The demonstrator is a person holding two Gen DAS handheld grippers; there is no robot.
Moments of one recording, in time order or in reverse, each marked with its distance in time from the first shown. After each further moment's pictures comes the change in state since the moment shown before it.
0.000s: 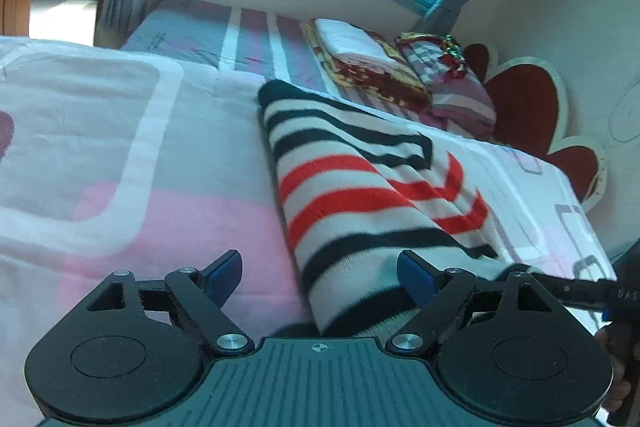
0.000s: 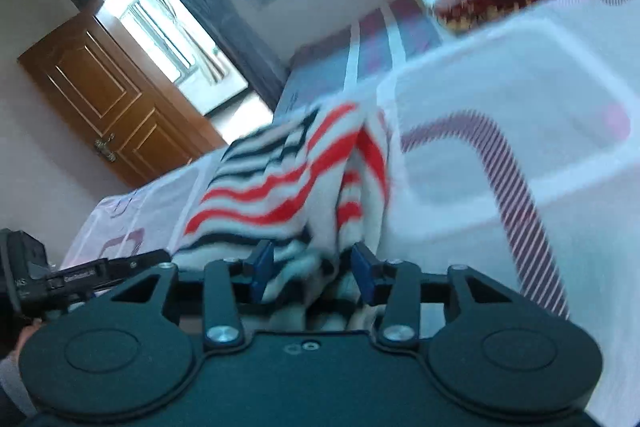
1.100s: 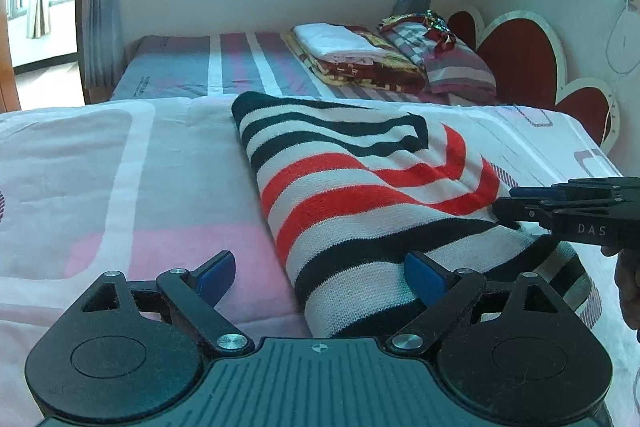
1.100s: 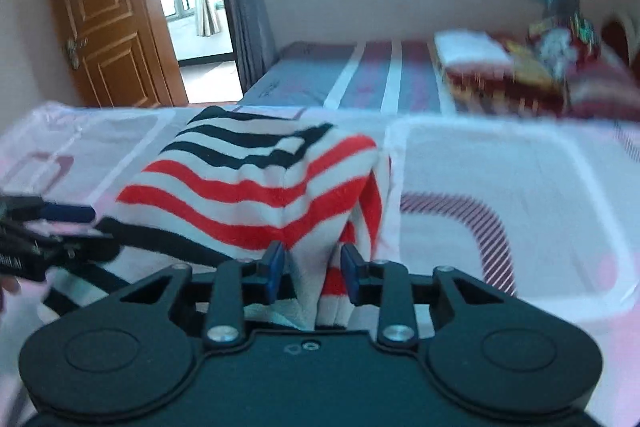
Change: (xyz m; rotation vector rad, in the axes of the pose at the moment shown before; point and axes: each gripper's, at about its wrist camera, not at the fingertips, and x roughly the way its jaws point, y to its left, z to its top) left arm 0.010 -0.034 -0.001 0.235 -0.033 0.095; right arm 0.054 0.055 0.014 -0.472 -0.046 -0.285
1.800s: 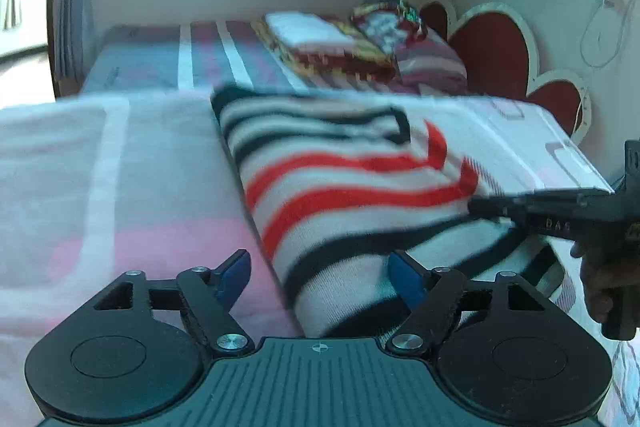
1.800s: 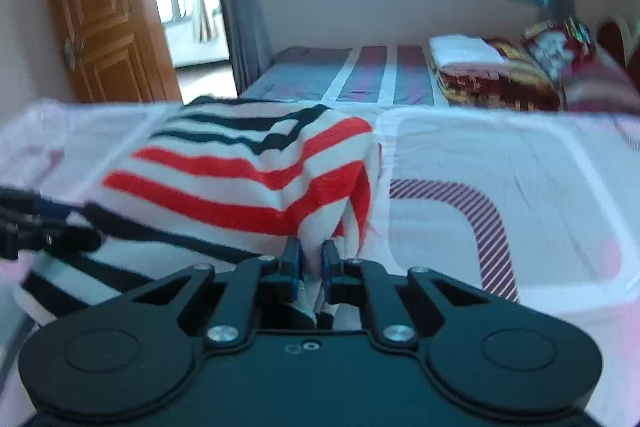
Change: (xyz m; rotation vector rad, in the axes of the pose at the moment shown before) left arm -0.006 0.012 0.011 0.017 0.019 -0.095; right arm 0.011 -0.020 -0.012 0.084 -0.010 0.032
